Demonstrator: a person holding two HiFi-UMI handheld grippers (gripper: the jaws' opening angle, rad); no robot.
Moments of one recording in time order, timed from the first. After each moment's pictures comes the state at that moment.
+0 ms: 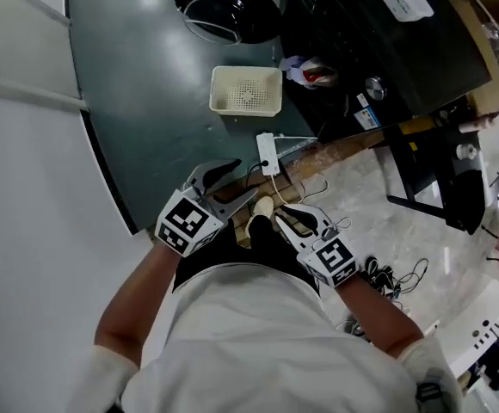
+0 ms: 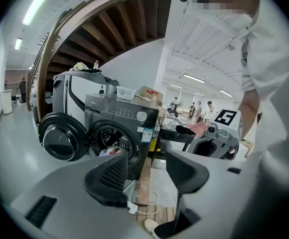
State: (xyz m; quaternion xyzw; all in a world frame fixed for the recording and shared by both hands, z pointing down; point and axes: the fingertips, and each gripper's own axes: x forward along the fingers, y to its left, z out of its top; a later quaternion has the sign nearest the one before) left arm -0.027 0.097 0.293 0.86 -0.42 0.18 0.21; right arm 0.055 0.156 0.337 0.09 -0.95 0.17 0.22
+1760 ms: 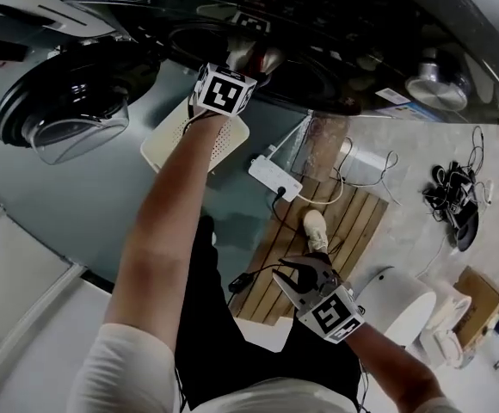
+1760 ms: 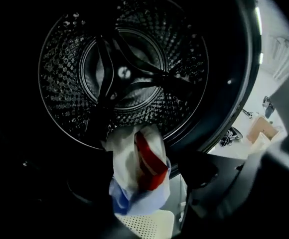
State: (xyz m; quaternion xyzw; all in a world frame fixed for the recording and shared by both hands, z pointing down) left arm 0.057 -0.382 0.733 0.88 -0.23 0.40 0.14; right arm -0.049 0.029 0.580 0.32 -0.84 0.35 0.25
